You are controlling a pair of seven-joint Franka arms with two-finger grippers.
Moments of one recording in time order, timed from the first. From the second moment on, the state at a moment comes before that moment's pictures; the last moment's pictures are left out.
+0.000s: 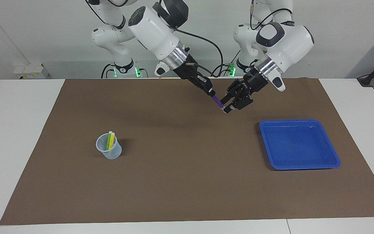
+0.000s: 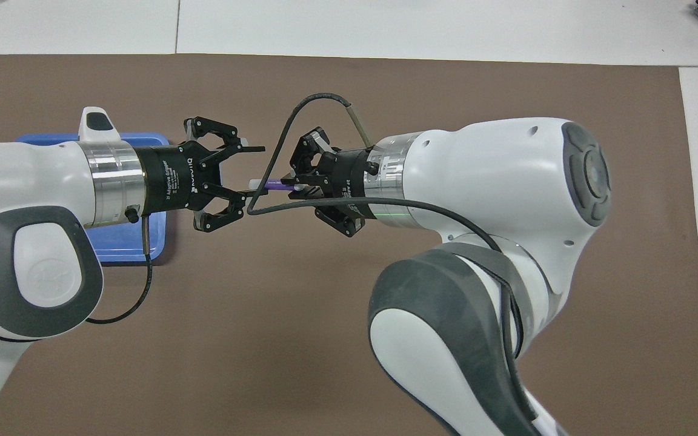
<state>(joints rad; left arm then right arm) -0.16 -0.05 -0.18 -1.96 -0.88 2.27 -1.28 0.46 0.18 0.10 -1.60 0.61 2.24 1.24</state>
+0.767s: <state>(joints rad) -0.18 -0.05 -0.18 -1.98 -0.88 2.30 -1.28 0.47 0.18 0.09 -1.60 0.62 2.24 1.24</state>
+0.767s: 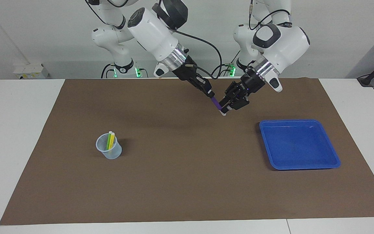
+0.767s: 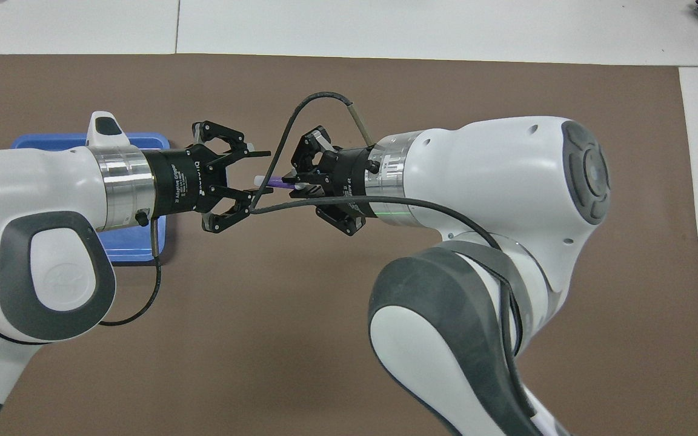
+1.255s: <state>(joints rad) -0.18 -0.05 -0.18 -1.98 -0.88 2.31 -1.28 0.46 0.18 0.09 -1.59 0.65 2.25 1.24</state>
